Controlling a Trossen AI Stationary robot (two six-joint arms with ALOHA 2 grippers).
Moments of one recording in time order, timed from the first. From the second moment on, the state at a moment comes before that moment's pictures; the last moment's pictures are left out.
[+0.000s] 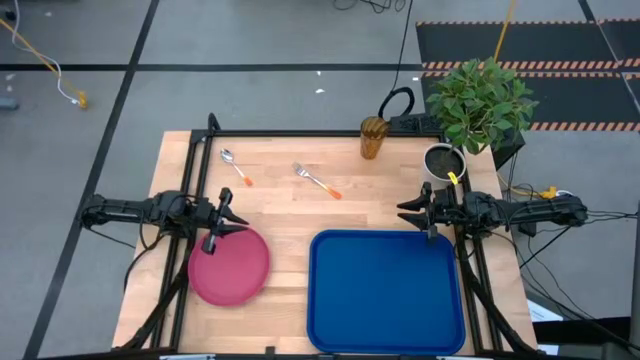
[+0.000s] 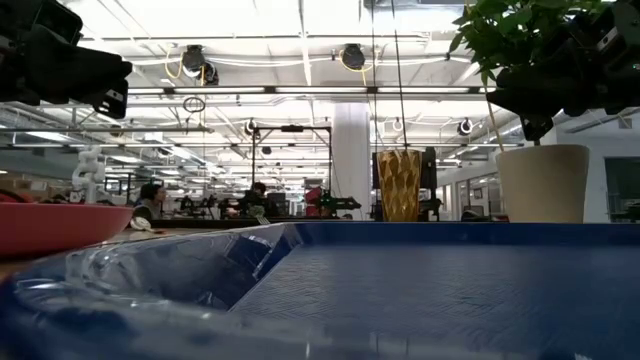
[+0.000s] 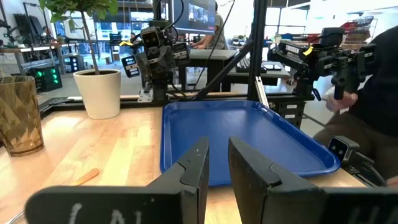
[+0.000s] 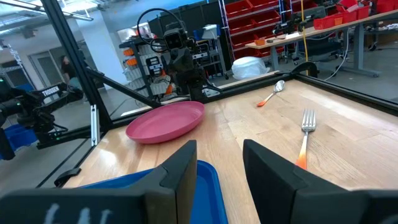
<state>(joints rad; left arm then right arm) -0.08 0.01 0.01 0.03 0.14 0.00 0.07 0.15 0.02 0.13 0.13 0.27</state>
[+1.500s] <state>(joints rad) -0.08 0.01 0.01 0.51 0.12 0.12 0.07 0.15 0.01 0.25 0.31 0.17</state>
